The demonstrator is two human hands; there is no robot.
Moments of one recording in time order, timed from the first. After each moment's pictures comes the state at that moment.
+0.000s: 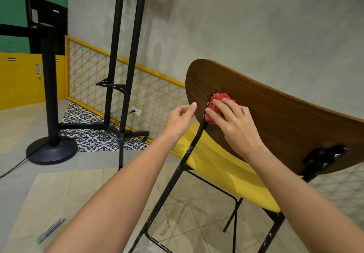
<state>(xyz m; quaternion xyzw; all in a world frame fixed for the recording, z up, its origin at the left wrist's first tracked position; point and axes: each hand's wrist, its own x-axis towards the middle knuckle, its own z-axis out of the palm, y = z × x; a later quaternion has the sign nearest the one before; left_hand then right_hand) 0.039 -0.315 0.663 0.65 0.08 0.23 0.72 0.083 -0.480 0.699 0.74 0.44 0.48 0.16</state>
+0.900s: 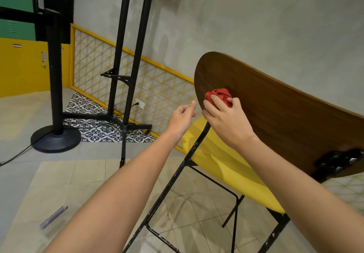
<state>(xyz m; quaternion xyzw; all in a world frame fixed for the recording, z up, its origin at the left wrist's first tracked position) 0.050 -0.303 0.643 0.65 0.11 0.21 0.73 0.081 -0.440 0.696 0.73 0.40 0.42 0.36</state>
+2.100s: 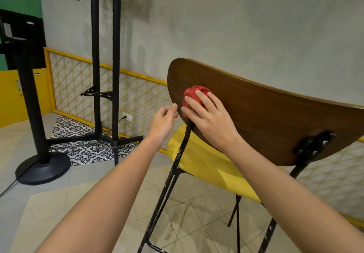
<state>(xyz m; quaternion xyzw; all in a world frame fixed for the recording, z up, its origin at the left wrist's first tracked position) 0.058 -0.309 0.661 0.68 0.09 0.24 0.69 0.096 -0.458 0.697 0.70 0.43 0.53 0.22</state>
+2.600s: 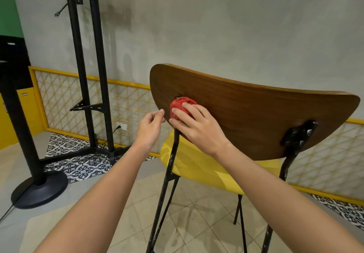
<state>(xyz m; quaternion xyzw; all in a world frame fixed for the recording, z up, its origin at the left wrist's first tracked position) 0.062 -0.314 0.667 0.70 0.09 0.24 0.67 0.102 -0.470 0.684 0.68 0.45 0.55 0.17</state>
